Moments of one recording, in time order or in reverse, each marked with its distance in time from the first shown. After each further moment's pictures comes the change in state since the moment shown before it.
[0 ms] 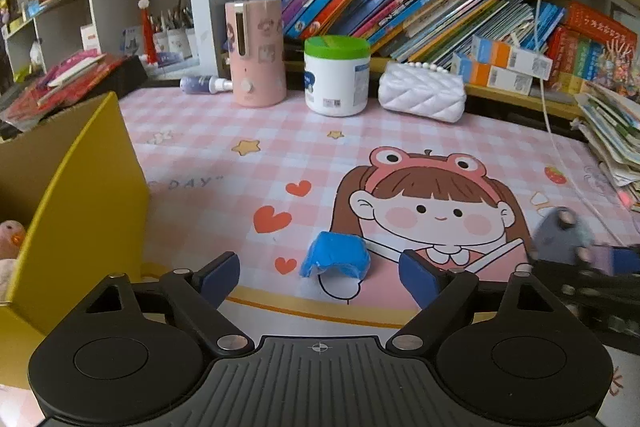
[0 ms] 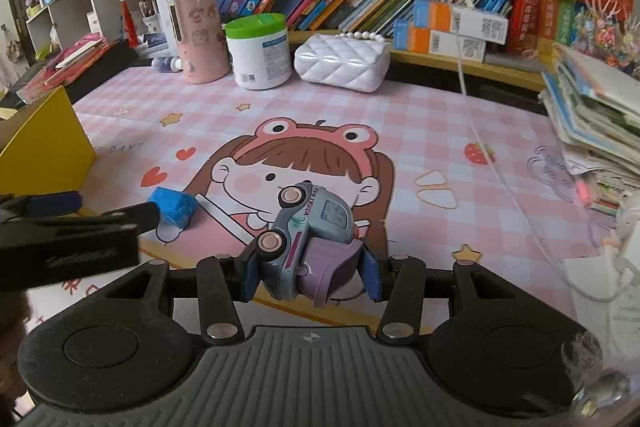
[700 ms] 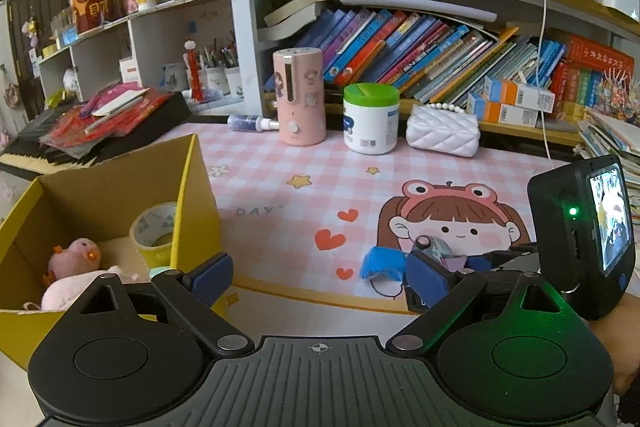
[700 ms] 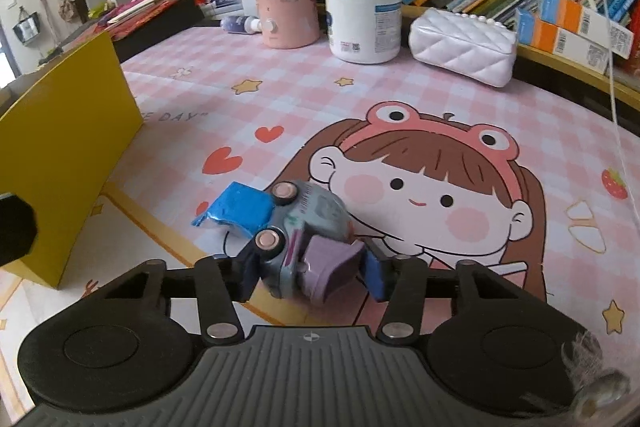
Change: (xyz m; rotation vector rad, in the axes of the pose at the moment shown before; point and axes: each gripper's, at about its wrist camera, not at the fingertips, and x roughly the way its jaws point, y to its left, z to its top) left arm -0.072 0.031 0.001 0.011 -0.099 0.058; right arm 0.087 0.067 0.012 -0.118 0.064 0.178
